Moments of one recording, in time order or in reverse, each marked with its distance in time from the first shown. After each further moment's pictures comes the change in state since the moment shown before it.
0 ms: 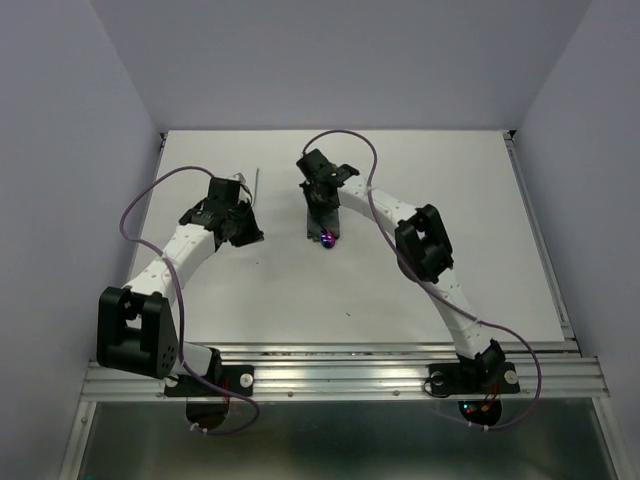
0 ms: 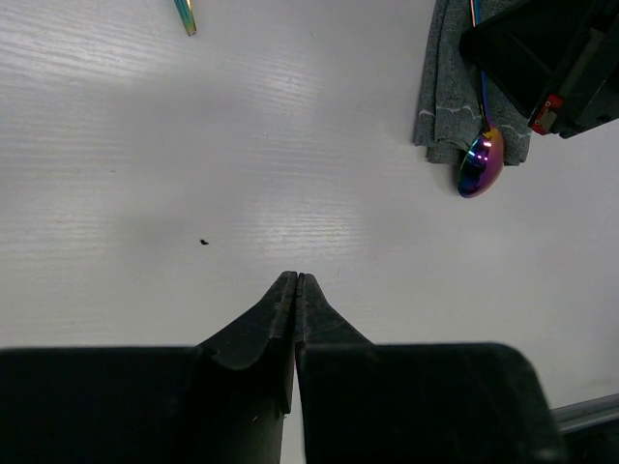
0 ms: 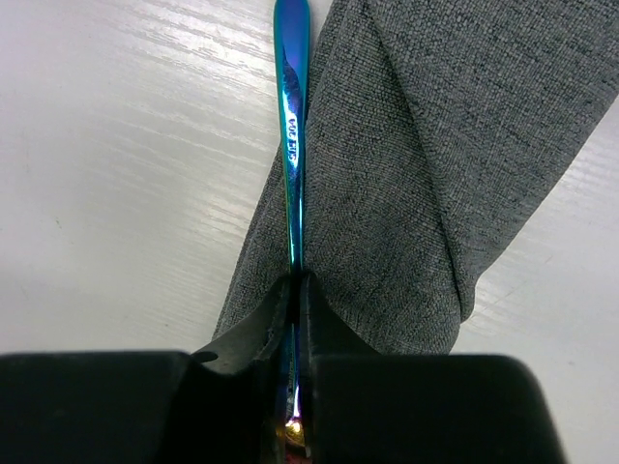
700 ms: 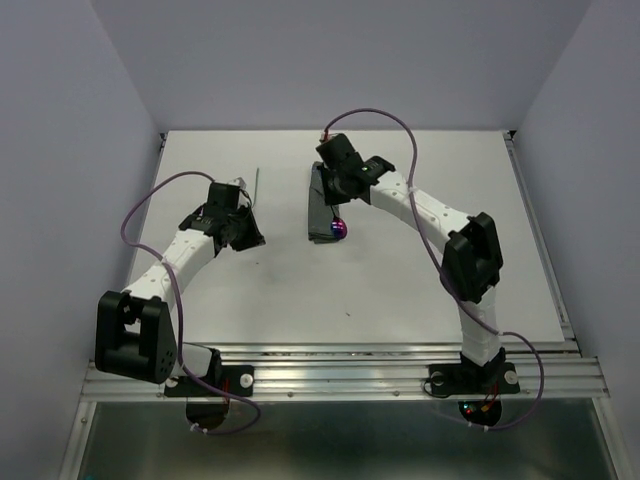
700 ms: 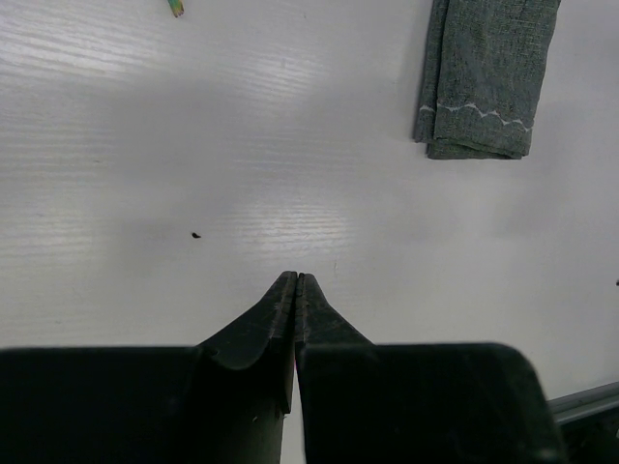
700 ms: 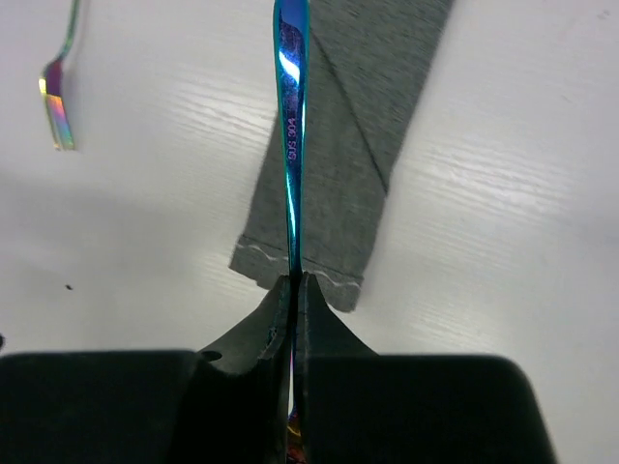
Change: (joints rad) left arm 0.000 -0.027 -0.051 0.032 0.026 -0.008; right arm 0.005 -0.403 -0.287 0.062 0.055 0.053
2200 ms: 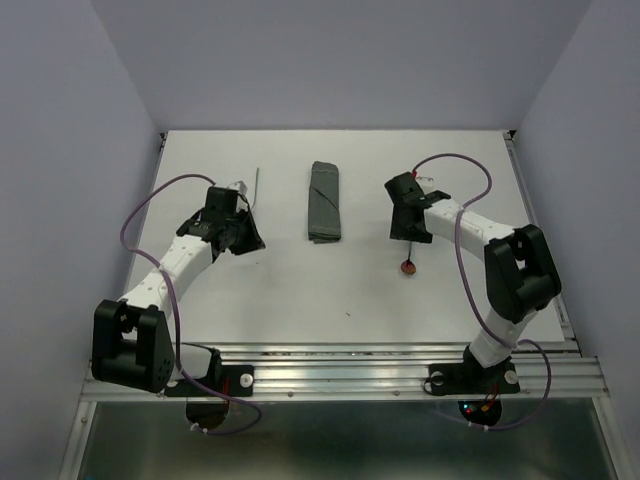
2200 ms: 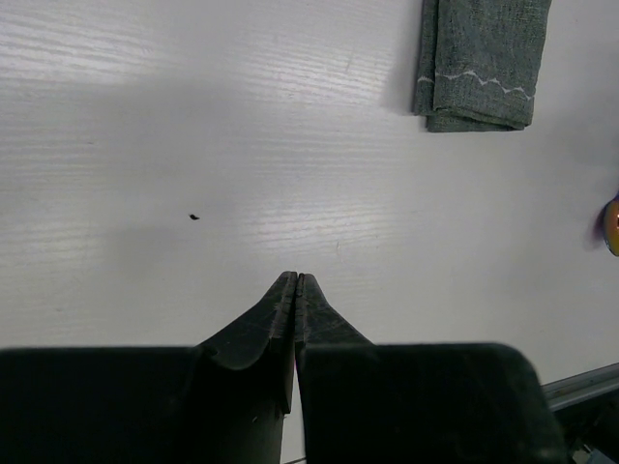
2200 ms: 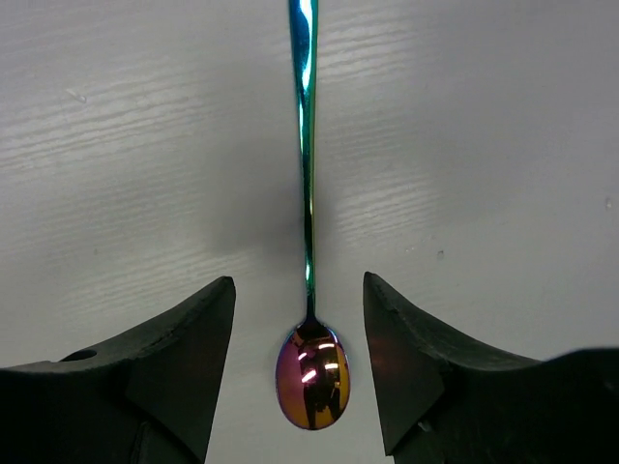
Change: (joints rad) left arm 0.000 -0.047 -0.035 -0.004 0.026 0.034; right arm -0.246 -0.351 -0.755 0.079 0.258 0.179
